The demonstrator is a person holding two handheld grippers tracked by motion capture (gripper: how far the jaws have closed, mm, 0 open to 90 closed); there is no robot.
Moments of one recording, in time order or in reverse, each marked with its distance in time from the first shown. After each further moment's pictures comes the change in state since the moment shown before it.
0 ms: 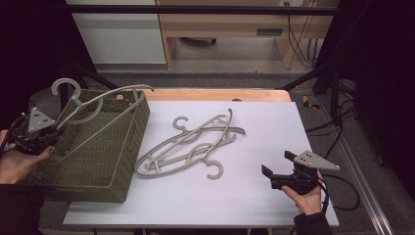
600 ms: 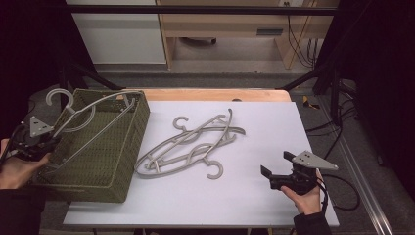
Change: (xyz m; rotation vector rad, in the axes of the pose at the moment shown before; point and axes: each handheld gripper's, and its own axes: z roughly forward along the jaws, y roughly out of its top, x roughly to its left) left arm 0.003 -0.033 0.024 0.089 0.020 -0.069; right arm 0.001 -0.001 0.002 0.011 0.004 -0.009
